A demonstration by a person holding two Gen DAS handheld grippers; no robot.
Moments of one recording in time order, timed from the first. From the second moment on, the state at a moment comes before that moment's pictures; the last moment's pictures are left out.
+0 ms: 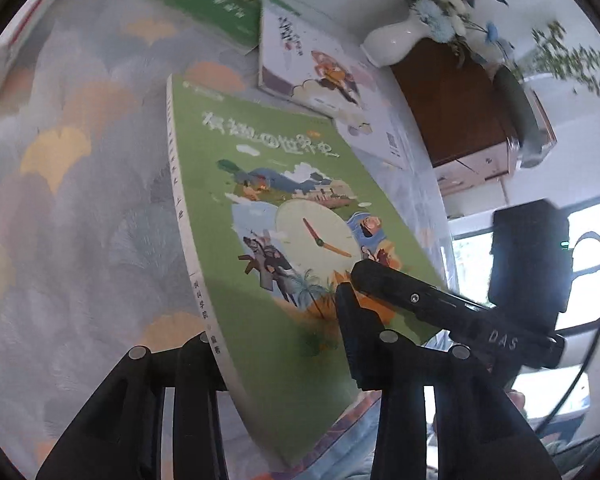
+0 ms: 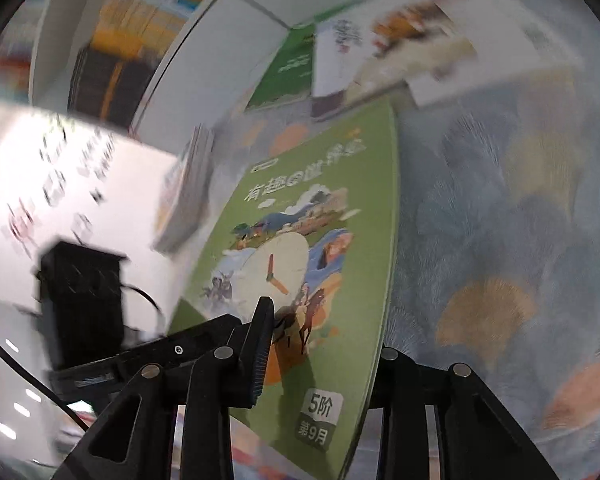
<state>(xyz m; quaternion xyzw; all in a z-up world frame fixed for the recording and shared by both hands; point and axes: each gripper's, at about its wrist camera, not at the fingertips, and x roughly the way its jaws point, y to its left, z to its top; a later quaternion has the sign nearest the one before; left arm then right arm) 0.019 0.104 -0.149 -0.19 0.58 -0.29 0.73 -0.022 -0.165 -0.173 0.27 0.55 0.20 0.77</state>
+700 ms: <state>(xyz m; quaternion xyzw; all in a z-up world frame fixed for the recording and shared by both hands) 0.033 0.252 -0.029 -0.19 0.44 -0.23 0.85 -0.006 -0.018 -0.042 0.08 0.42 0.29 0.86</state>
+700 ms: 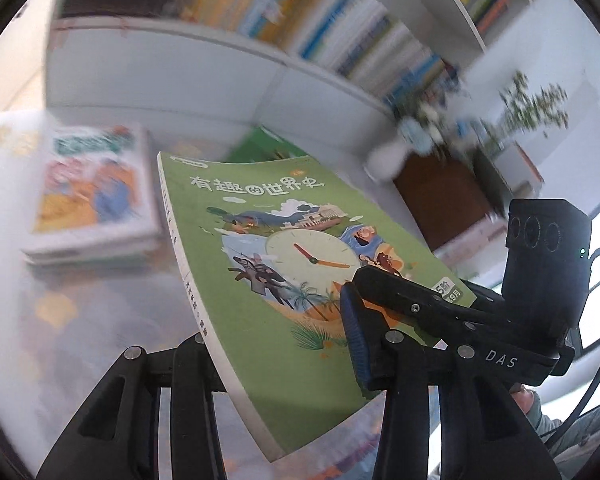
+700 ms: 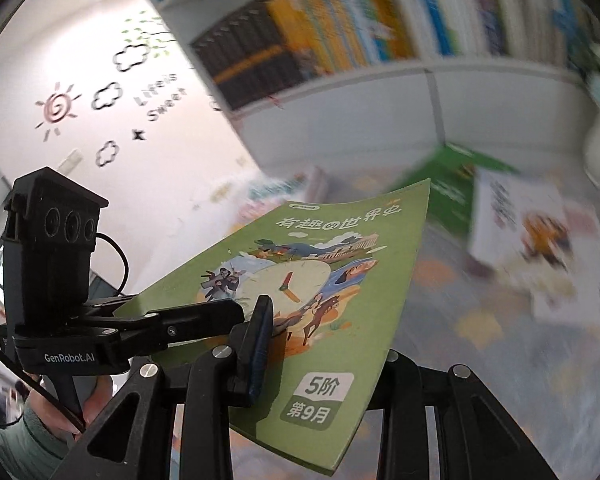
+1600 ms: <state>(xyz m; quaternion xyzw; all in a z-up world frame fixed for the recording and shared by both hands) 0.179 0.413 -0.137 -0.29 0.47 -0.14 0.82 0.195 0.156 -0.126 0.13 0.49 0.33 0.80</state>
